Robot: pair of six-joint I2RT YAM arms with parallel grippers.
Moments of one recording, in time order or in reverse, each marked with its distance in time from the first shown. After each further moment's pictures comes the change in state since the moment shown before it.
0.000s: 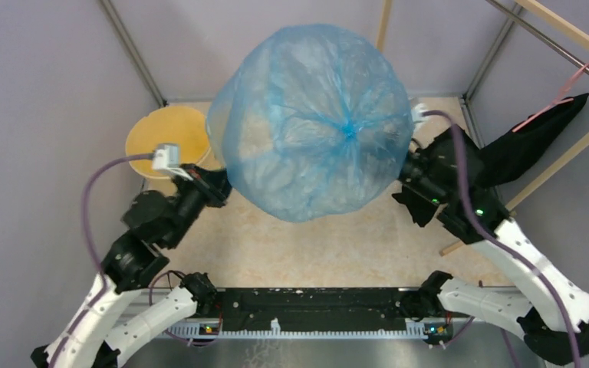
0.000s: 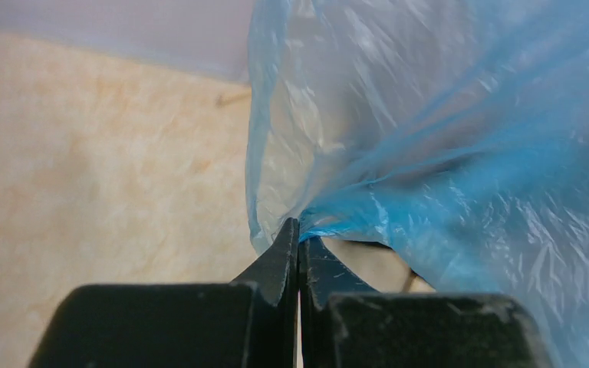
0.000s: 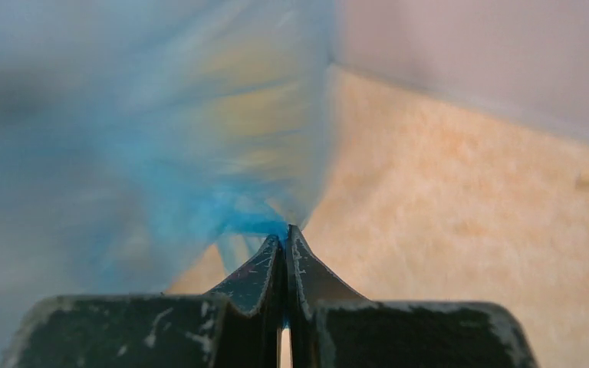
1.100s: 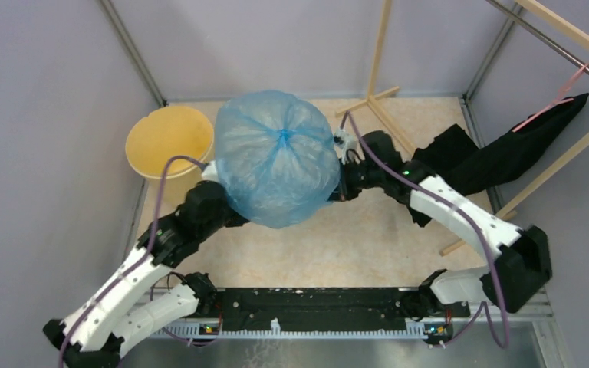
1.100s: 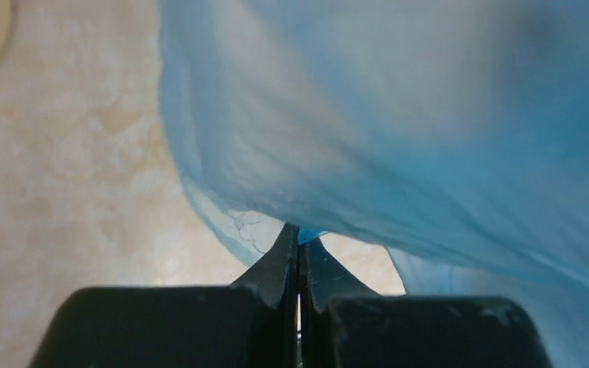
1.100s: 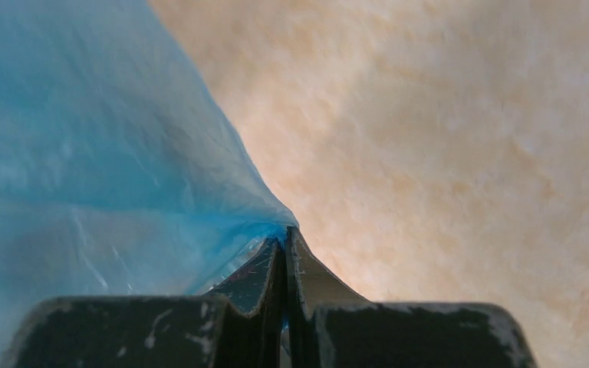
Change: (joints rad) left arm 0.002 0.074 -0.188 -0.262 0.037 -0.090; right arm -0.100 0.369 -0.100 -0.200 -0.404 0.112
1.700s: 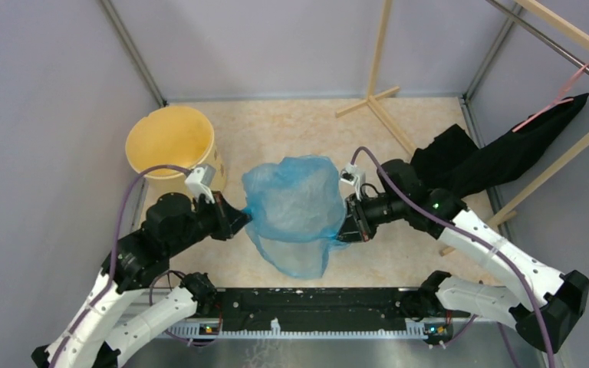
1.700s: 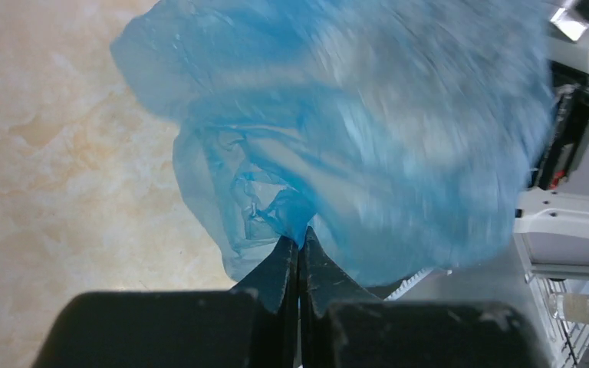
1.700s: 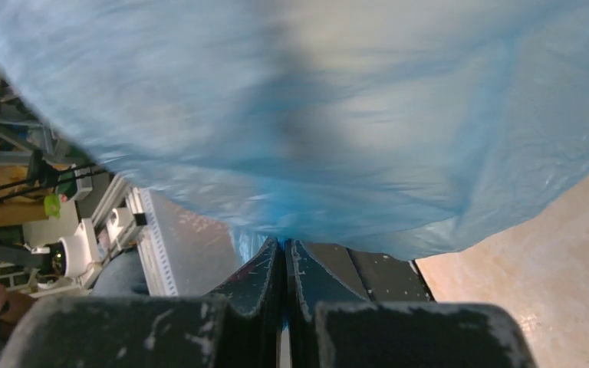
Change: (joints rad) left arm 0.000 -0.085 0.042 -0.147 0.229 0.019; right arm 0.084 -0.245 -0.217 -0.199 -0.174 -0.054
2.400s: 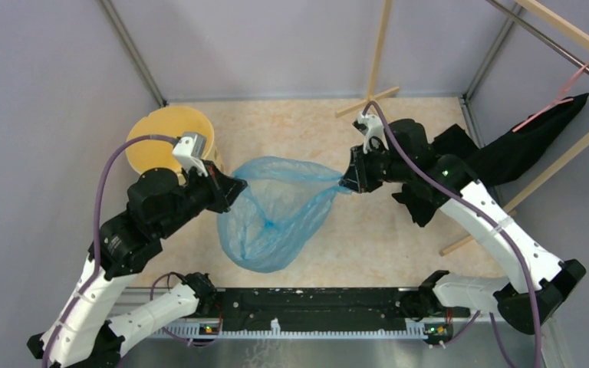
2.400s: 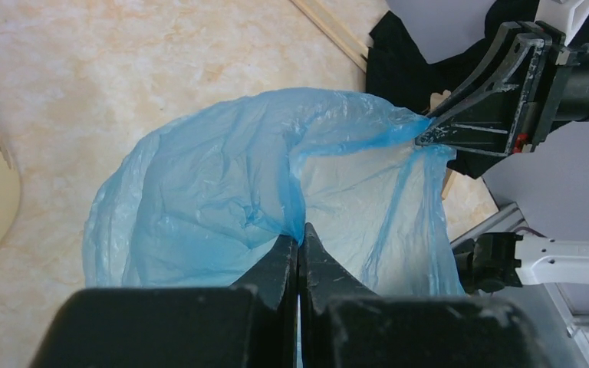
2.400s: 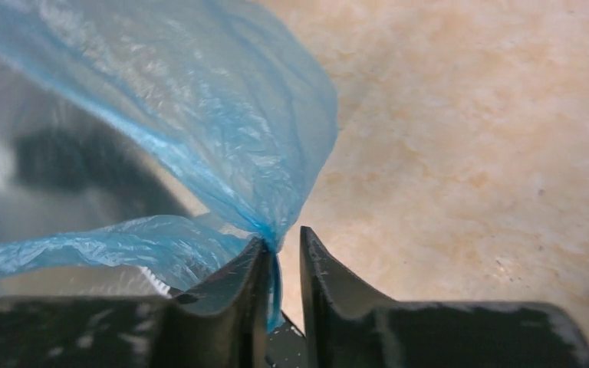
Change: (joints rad) left arm 0.000 0.170 0.329 0.029 -0.098 0.159; right arm -0.089 0.152 0.406 -0.119 0.358 -0.069
